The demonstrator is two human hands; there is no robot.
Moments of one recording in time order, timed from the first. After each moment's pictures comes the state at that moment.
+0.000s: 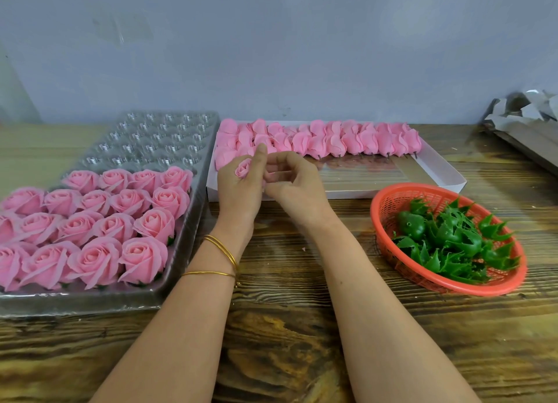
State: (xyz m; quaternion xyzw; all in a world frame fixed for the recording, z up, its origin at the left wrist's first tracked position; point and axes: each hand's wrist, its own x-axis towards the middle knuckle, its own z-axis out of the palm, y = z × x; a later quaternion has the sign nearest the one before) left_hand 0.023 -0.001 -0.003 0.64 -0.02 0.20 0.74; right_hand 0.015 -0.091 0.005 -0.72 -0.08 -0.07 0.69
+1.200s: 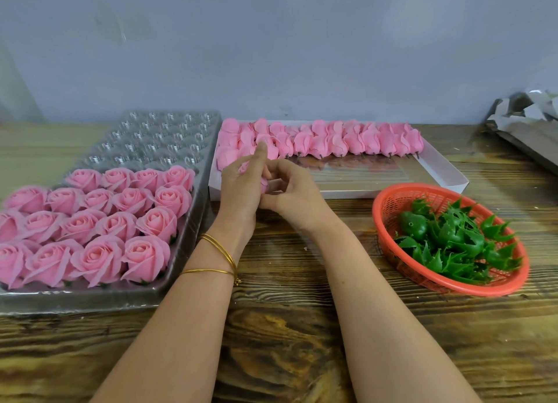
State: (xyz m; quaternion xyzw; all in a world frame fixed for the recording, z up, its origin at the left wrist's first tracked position) left_hand 0.029 0.000 -0.003 0.60 0.02 0.14 0.79; right_hand 0.013 -0.092 0.001 -0.73 -0.14 0.00 0.67
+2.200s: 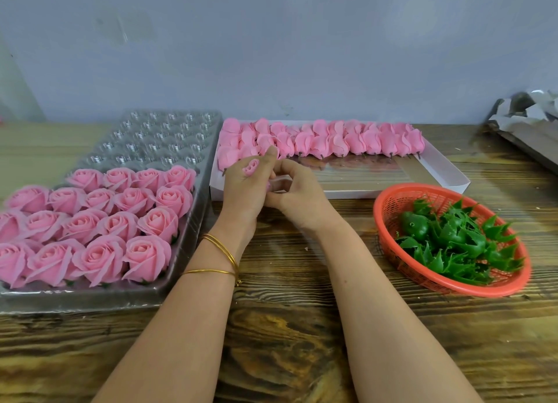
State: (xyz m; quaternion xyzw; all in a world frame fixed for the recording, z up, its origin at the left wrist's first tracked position) left_hand 0.027 0.002 -0.006 0.63 -0.02 0.14 0.76; right_hand 0.016 -0.096 -0.001 -0.74 -0.13 -0.01 0.66
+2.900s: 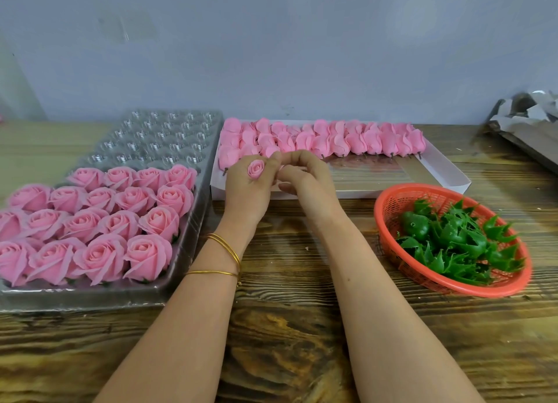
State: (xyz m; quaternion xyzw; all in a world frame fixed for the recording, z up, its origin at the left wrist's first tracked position) left_hand 0.022 0.003 -0.002 0.72 -0.05 0.20 0.66; right_hand 0.013 -0.098 0.013 -0.71 -0.05 -0.07 0.70
